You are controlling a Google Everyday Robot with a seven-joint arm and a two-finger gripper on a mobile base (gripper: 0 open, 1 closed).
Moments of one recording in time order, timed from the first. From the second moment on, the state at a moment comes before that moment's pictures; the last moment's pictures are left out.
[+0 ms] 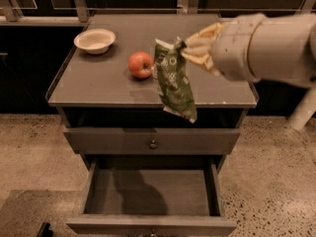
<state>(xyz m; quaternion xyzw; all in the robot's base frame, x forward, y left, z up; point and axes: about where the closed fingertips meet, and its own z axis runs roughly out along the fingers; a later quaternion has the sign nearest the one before) 0.515 -0.081 1.011 -0.53 0.64 -0.04 0.55</state>
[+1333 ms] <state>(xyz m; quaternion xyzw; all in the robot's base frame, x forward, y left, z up) 0.599 -0.162 1.094 -0.41 0.65 -0.15 0.62</state>
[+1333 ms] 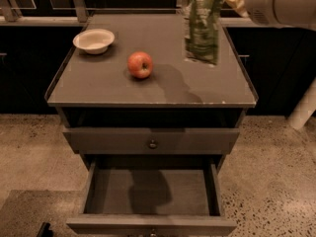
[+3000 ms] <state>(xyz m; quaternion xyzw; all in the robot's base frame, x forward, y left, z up) 0.607 -0.205 1.054 -0.36 0.67 -0.12 0.64</state>
